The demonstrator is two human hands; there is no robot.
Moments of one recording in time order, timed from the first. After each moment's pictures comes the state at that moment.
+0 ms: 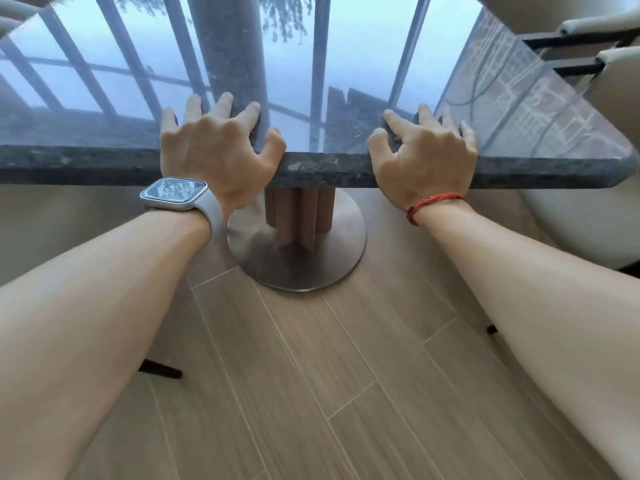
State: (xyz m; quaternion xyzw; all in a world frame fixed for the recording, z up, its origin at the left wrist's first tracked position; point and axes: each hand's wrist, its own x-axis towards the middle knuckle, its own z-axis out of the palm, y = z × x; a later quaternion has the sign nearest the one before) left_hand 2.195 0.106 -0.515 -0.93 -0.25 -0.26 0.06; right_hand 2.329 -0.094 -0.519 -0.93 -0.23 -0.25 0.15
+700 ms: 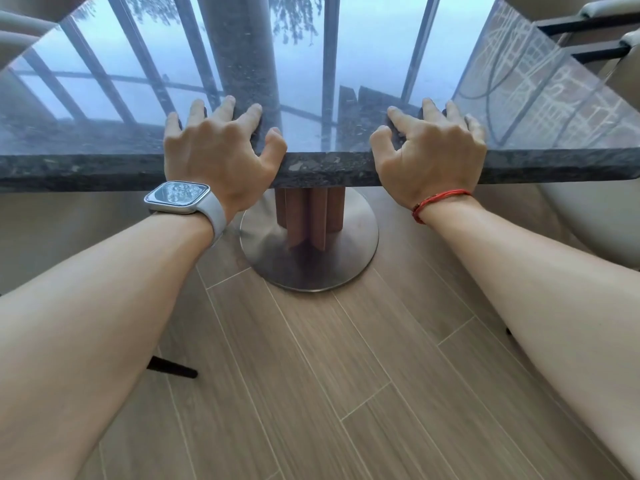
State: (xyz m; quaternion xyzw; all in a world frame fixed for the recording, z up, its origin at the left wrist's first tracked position) left_hand 2.196 0.103 -0.513 -0.94 -0.26 -0.24 0.04; right_hand 2.328 -0.096 -0.518 -0.93 -0.24 -0.25 0.16
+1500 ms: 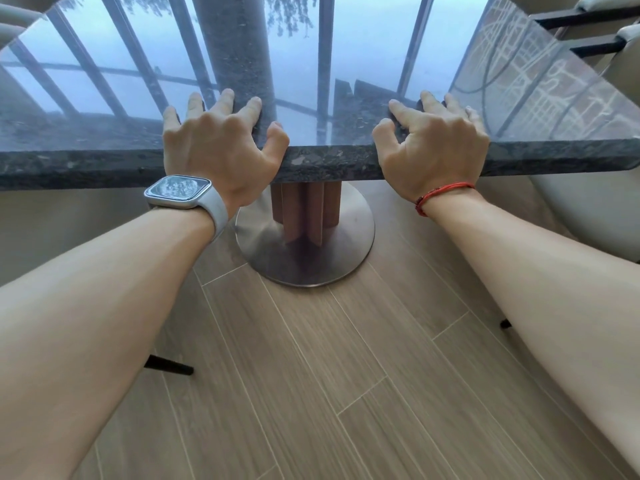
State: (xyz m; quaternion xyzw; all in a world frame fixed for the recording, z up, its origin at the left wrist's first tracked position) left_hand 2.202 0.098 -0.510 -0.94 -0.27 -0.22 0.04; right_hand 2.336 -0.100 -0.518 -0.92 -0.25 -0.25 0.18
